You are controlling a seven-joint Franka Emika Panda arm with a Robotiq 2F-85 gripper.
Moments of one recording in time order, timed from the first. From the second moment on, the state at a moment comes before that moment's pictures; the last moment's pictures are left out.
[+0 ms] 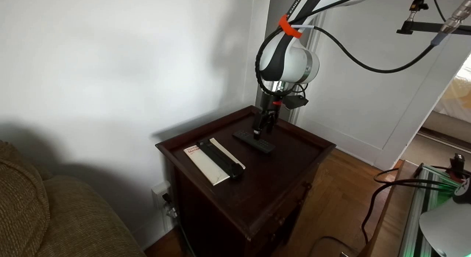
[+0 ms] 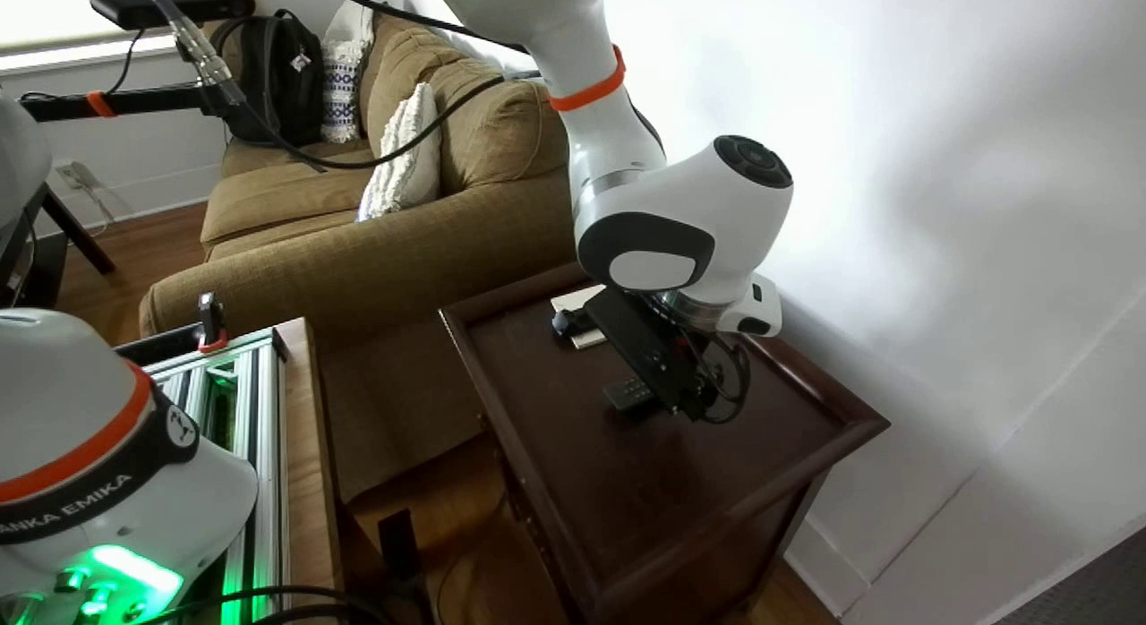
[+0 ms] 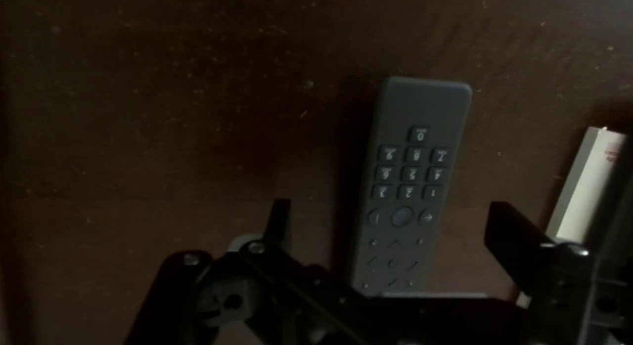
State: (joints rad) arm -0.29 0.60 0.15 -2.18 0.24 2.68 -0.54
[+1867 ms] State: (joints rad) arm -0.49 0.73 0.33 -2.09 0.29 2.73 -0.63
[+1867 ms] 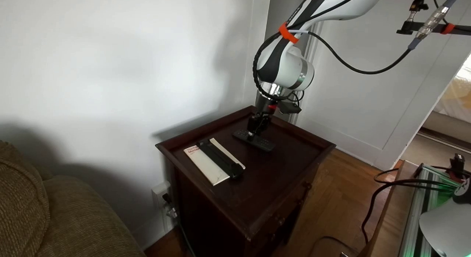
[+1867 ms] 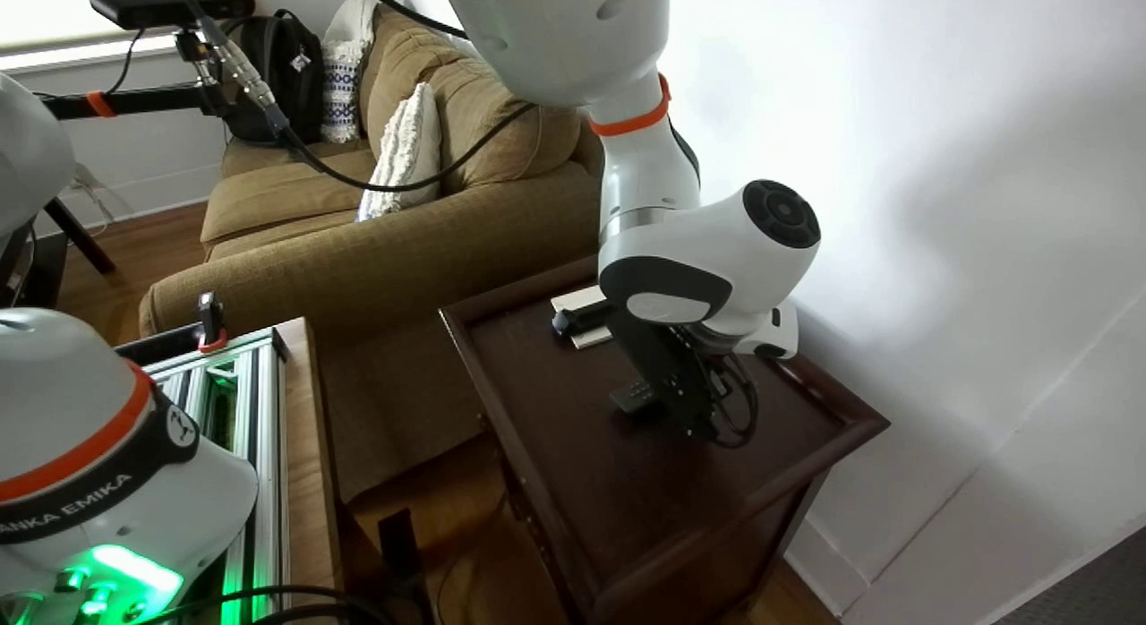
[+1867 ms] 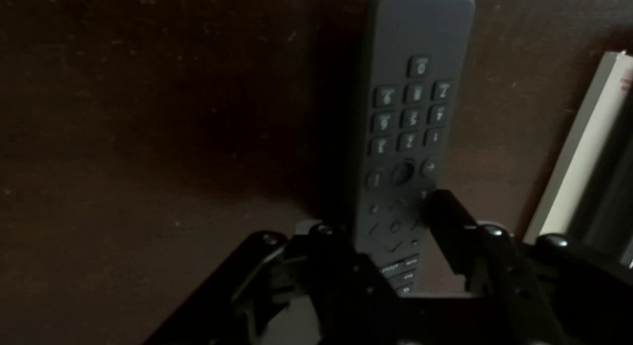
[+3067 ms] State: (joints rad) arm -0.31 0.66 0.18 -2.13 0.21 2.71 -0.43
